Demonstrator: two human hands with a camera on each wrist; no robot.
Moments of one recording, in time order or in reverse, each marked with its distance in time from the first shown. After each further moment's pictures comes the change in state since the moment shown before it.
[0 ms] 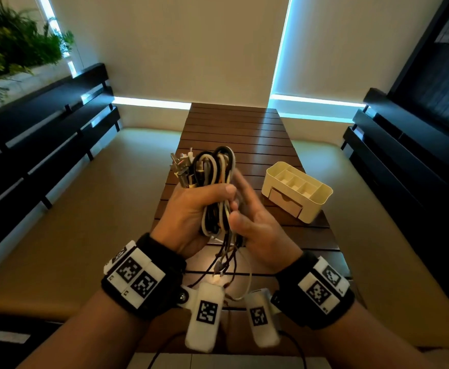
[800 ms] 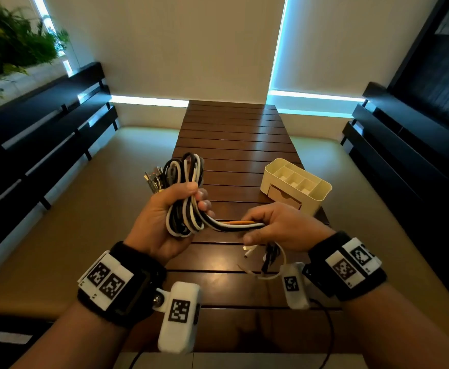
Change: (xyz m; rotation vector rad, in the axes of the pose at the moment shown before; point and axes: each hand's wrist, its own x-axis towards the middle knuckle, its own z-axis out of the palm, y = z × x) left_hand -0.009 0.004 -0.025 -0.292 0.012 -0.110; right_hand -0.003 -0.026 -0.053 -0.741 -0.209 0.231
